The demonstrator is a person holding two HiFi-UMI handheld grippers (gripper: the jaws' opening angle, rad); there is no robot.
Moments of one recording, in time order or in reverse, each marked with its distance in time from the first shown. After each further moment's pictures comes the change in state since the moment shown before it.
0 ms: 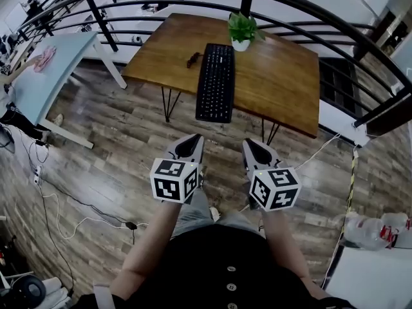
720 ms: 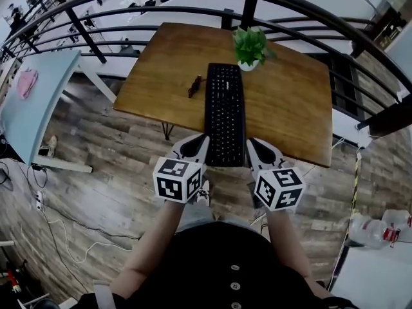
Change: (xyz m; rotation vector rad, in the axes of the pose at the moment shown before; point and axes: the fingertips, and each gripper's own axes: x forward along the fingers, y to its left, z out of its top) left arm 0.132 0.114 0.078 0.009 0.039 -0.129; right arm 0.168 -0.045 0.069 0.032 -0.003 -0.068
